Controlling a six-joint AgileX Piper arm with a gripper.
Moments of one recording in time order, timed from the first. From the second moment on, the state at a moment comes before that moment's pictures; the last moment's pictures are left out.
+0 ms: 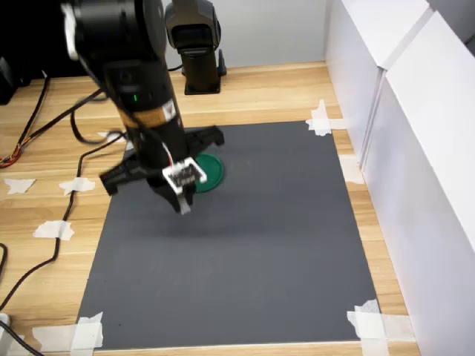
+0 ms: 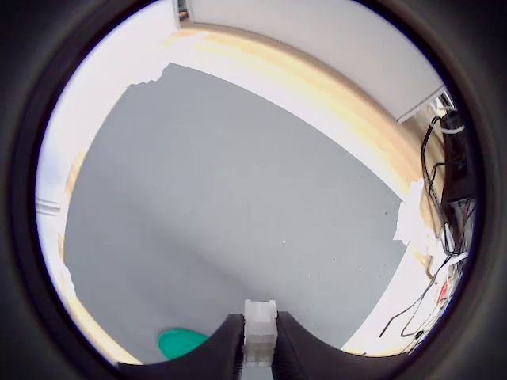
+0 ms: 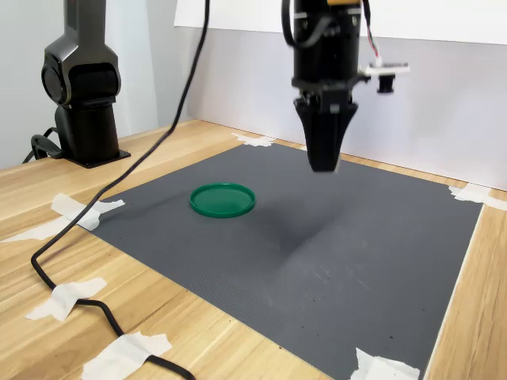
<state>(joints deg) 2.9 102.0 -89.7 1.5 64.0 -34.2</state>
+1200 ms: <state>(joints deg) 2.9 88.1 -50.9 -1.3 46.3 -37.2</state>
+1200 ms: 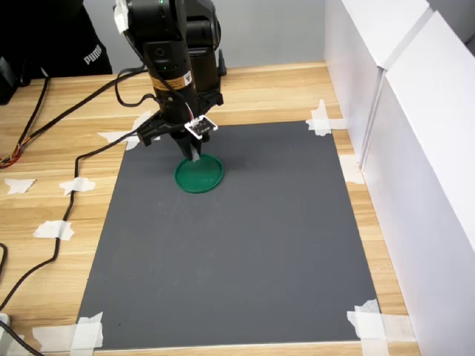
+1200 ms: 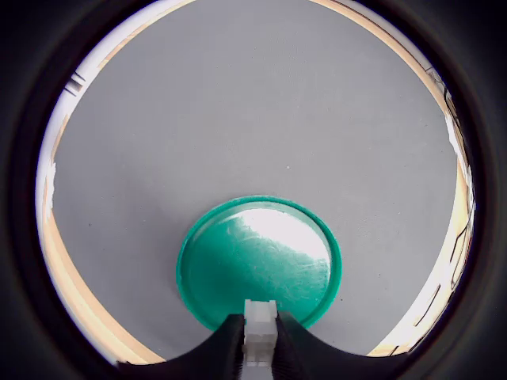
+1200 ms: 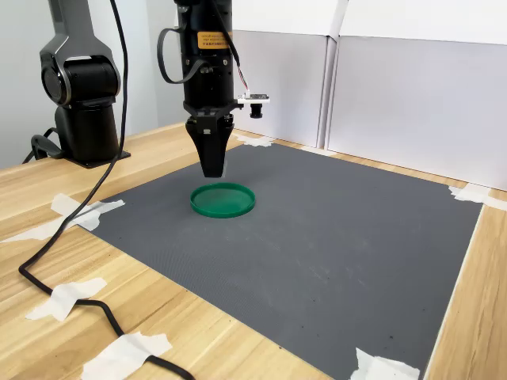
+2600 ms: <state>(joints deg) 1.8 67.4 -50.6 1.5 42.9 -35.6</state>
